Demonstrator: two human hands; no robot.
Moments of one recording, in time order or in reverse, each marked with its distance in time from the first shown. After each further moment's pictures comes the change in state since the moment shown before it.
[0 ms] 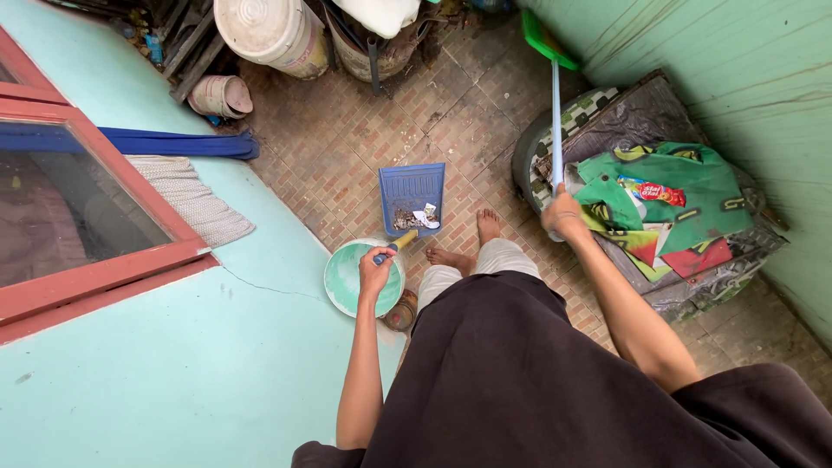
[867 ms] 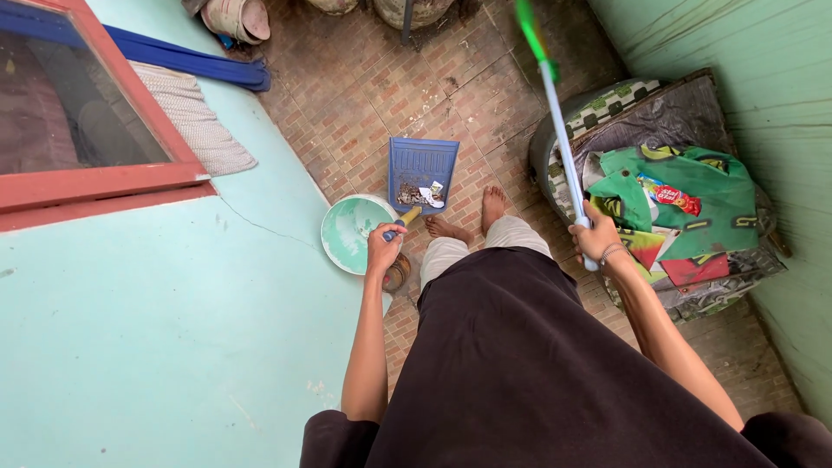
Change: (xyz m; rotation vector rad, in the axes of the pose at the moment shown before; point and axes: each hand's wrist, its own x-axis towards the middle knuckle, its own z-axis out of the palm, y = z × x) left_hand -0.052 -0.024 0.013 -0.048 0.034 0.024; right_hand -0.132 0.000 -0.088 0.623 -0.360 0.095
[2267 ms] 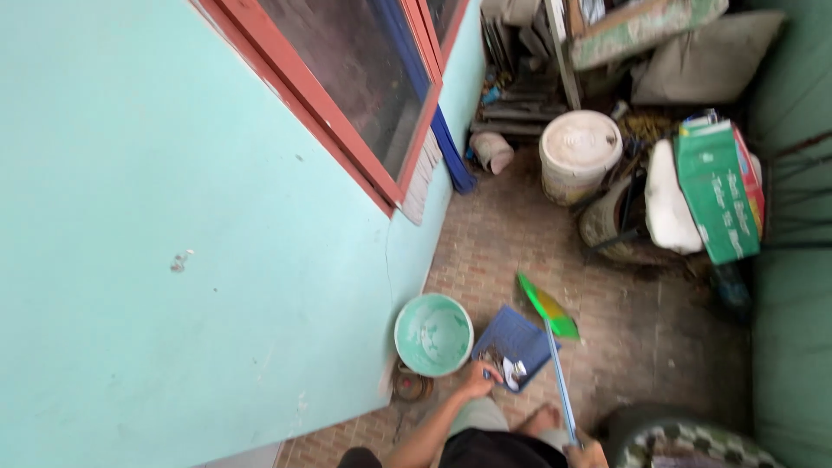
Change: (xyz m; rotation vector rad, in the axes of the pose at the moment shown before) left_hand 0.009 -0.053 0.068 -0.203 0.259 0.129; right_hand 0.139 0.048 0.136 -0.709 -0.350 -0.591
